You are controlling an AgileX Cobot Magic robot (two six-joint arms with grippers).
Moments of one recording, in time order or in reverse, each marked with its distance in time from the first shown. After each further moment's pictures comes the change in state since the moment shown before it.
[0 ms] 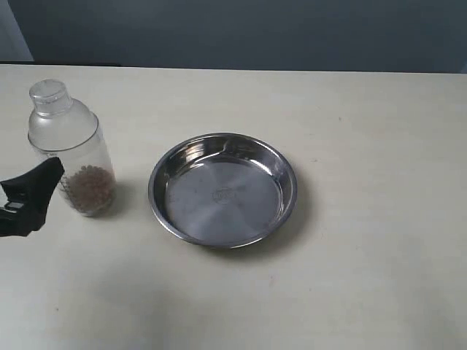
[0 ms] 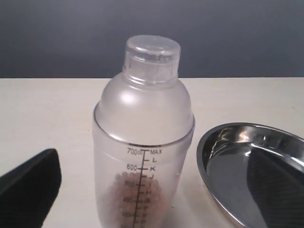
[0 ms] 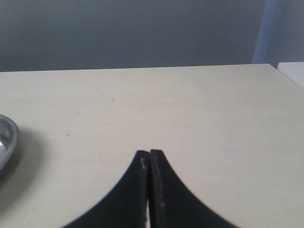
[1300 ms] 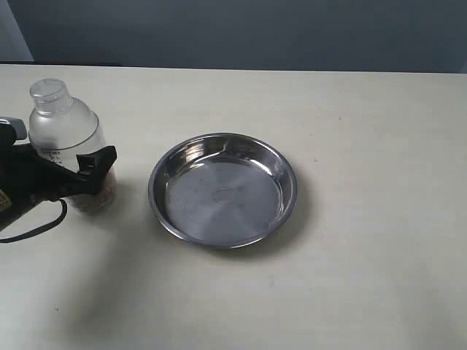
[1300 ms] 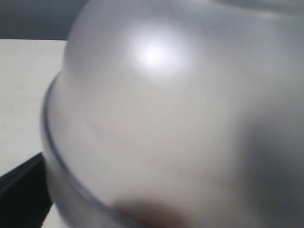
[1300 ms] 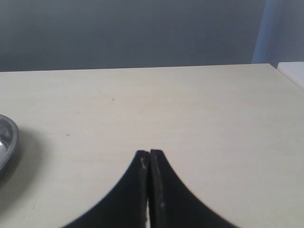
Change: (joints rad) left arm -0.002 0.846 -0.289 -0.038 -0.420 0.138; right arm 0.000 0.000 0.000 0.000 0.000 0.000
